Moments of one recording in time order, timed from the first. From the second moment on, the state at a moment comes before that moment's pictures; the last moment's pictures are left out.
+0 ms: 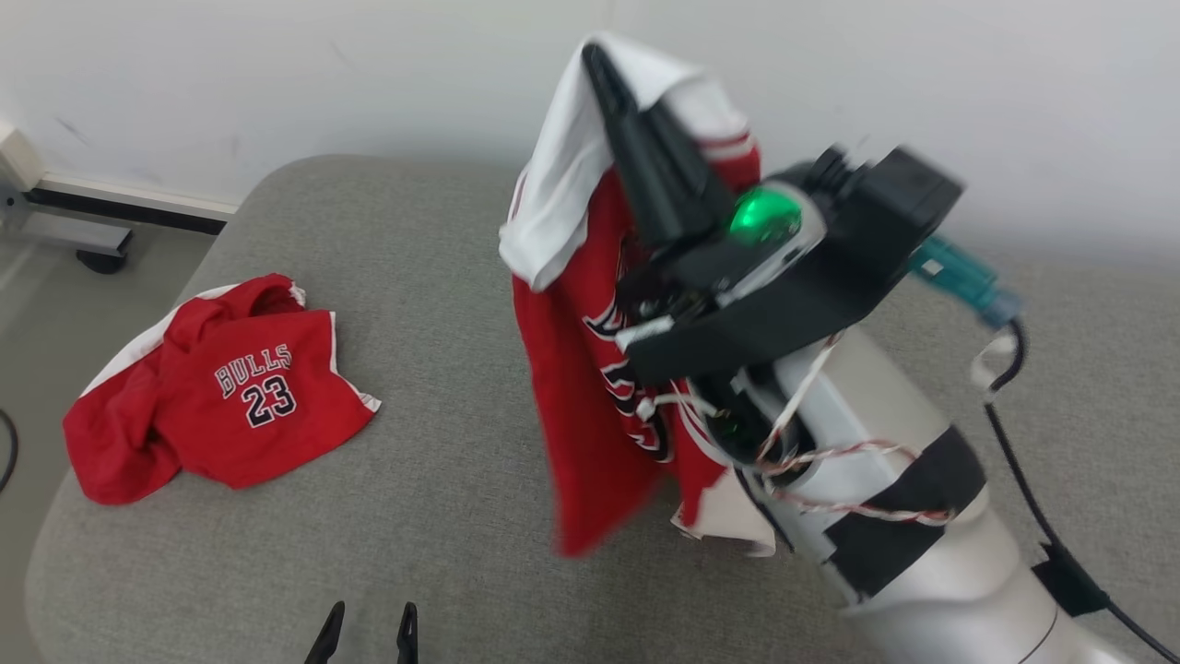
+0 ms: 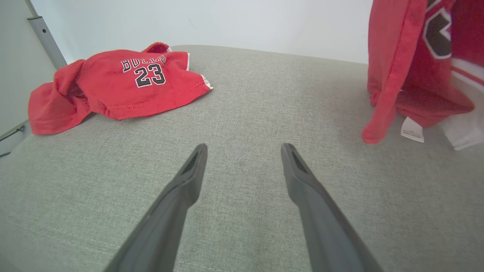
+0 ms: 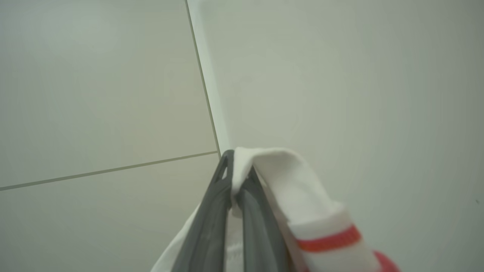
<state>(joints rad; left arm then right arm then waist) 0.06 0.05 -0.09 0.28 -0.13 -0.09 -0.26 -0.81 -0.05 0.53 0.25 0.62 0.13 -0.26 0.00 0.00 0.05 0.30</state>
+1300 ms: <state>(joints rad) 0.00 0.05 -0.20 0.29 -0.18 -0.07 -0.26 -1.01 -0.32 -0.35 1.06 -0.03 0.13 -0.22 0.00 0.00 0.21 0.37</state>
